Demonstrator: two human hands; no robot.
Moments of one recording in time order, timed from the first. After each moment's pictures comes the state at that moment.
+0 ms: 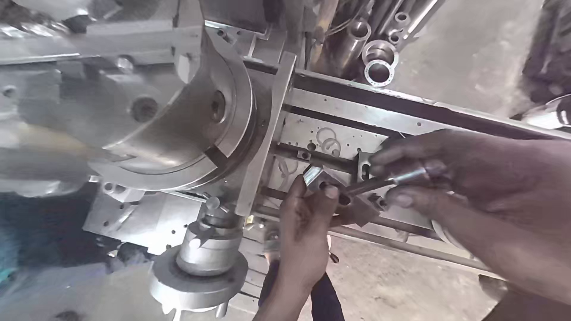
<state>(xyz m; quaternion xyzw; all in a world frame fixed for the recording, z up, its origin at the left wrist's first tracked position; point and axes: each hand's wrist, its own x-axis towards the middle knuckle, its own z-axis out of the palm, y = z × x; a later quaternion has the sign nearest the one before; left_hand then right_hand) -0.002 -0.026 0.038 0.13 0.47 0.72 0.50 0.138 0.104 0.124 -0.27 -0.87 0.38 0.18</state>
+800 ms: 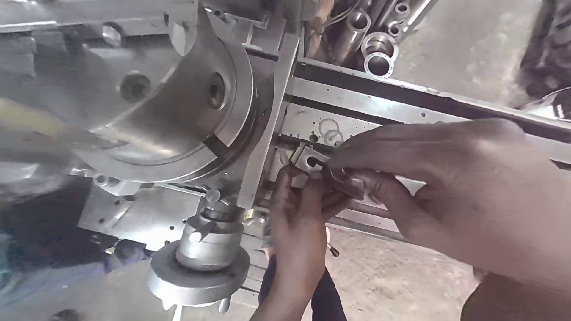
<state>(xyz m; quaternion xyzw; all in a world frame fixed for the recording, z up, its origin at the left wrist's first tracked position) -0.006 -0.023 0.055 0.03 0.52 0.71 0.48 0.095 0.095 0.130 -0.17 -0.97 0.15 0.11</state>
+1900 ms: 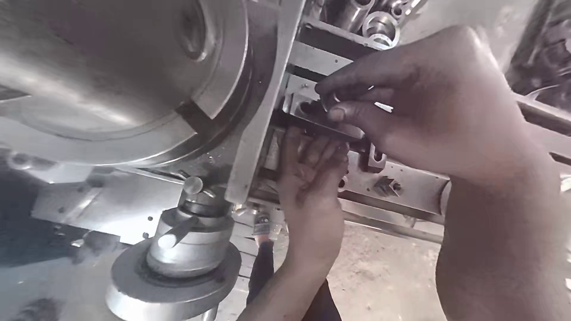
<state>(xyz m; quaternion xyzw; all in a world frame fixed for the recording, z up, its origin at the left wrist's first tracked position) -0.002 -0.002 0.037 0.04 0.42 0.78 0.46 0.059 0.145 0.090 -0.19 -0.94 0.26 0.13</state>
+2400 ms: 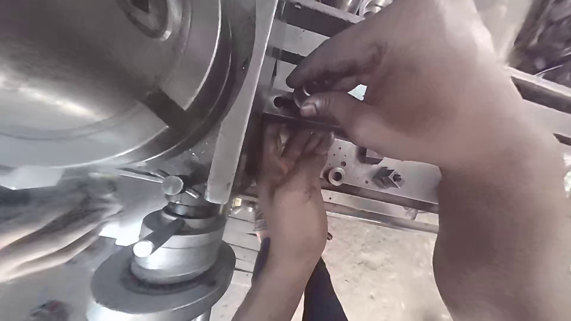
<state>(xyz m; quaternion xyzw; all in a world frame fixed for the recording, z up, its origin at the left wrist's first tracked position) -0.012 -0.006 0.033 0.02 0.41 0.79 0.46 0.043 0.138 0.091 -0.18 -0.95 0.21 0.10</state>
